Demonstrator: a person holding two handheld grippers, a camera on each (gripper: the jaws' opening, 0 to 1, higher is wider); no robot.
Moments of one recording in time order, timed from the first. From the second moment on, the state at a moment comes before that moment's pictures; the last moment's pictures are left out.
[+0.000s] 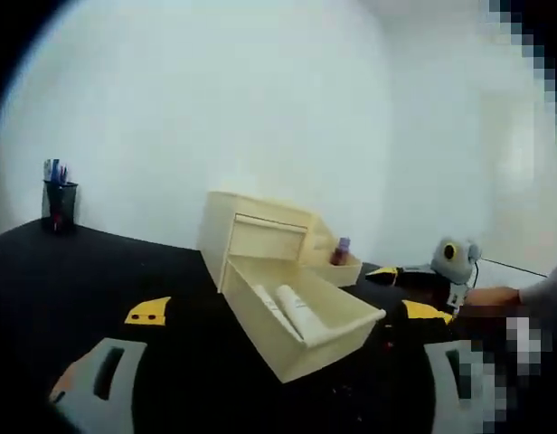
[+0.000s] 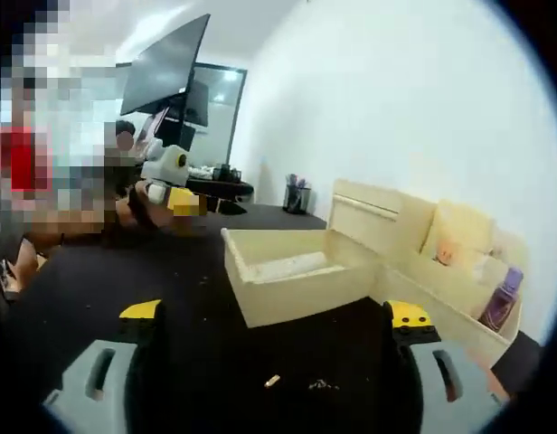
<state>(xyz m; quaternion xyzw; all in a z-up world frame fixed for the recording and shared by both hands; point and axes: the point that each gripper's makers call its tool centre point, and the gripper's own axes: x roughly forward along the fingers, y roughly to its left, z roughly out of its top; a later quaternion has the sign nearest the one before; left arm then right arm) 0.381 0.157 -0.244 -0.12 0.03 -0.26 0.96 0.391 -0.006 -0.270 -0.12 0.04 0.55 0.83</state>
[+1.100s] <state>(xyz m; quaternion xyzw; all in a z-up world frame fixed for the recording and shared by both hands) 0.367 0.138 -0.240 -0.15 0.00 -0.29 0.95 0.454 0.010 -0.287 -0.13 0.05 0.53 0.84</state>
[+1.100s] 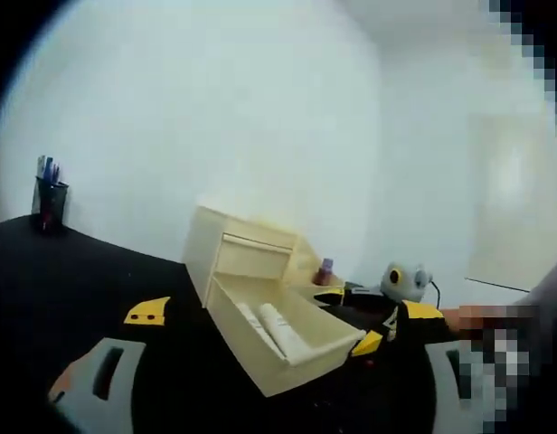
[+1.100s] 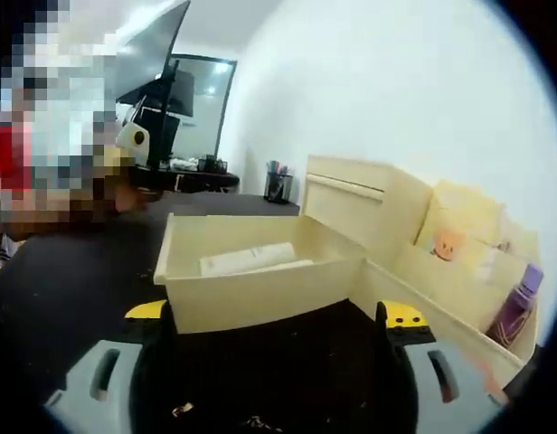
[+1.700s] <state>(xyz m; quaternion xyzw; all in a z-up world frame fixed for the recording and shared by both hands) 0.392 0.171 -0.232 -0.15 0.01 -0.28 0.95 0.458 0.013 -0.279 -0.17 0.02 0.51 0.84</state>
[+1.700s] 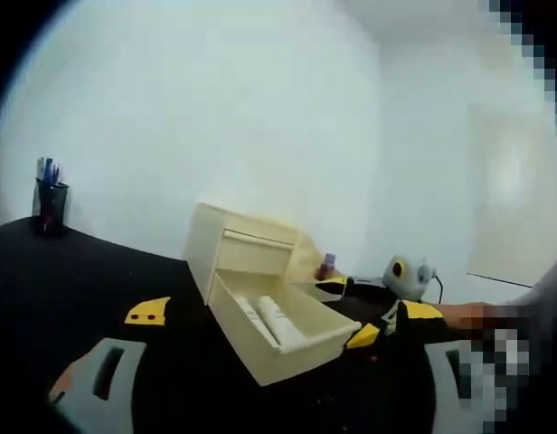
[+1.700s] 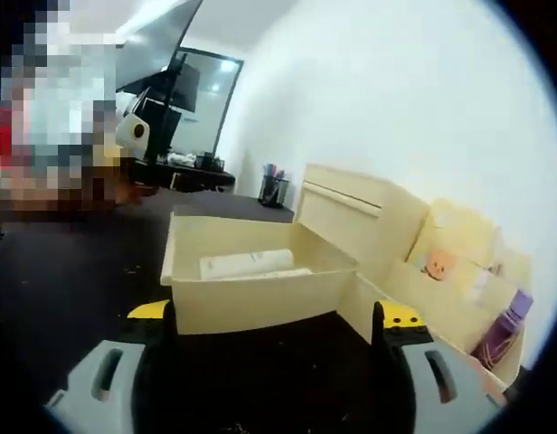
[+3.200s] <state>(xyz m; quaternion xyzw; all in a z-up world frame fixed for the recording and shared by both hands) 0.370 0.148 -0.237 -0.14 0.00 -0.30 0.94 0.497 0.021 -0.273 -0.21 0.01 0.46 0.86</state>
